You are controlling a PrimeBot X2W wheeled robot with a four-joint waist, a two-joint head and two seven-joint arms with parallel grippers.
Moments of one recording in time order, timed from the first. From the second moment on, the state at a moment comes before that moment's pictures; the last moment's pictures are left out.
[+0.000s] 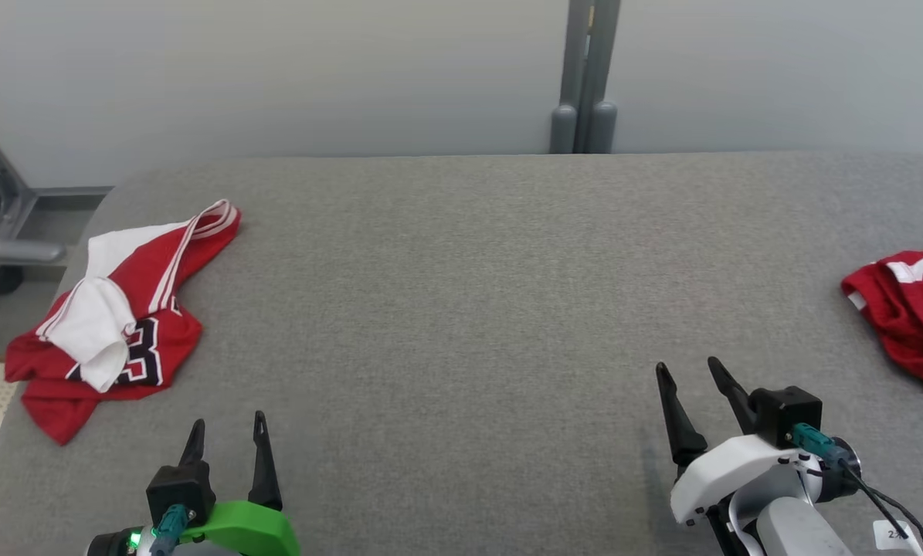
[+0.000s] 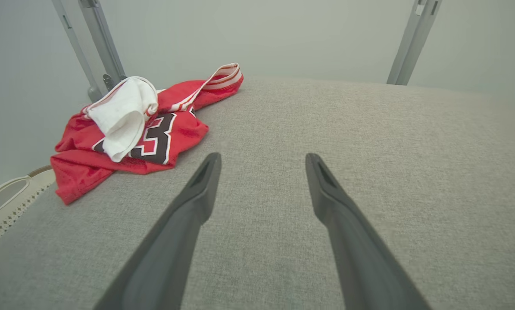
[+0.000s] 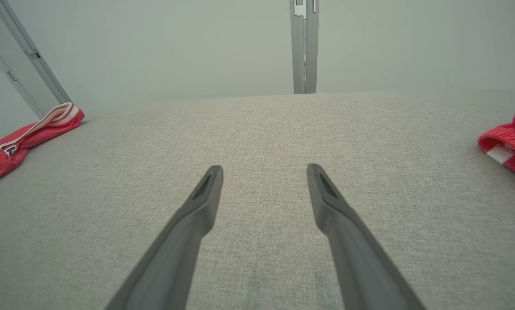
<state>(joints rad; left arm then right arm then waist) -0.07 0.05 -0.08 0.45 -0.16 0.06 -0.26 -0.18 -0.05 0.09 0.51 0.19 0.13 -0.26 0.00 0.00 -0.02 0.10</state>
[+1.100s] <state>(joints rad) -0.18 0.05 0.06 0.54 -0.20 -0.04 -0.26 -0.26 -0.08 0.21 0.56 0.16 0.13 -0.26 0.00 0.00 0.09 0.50</state>
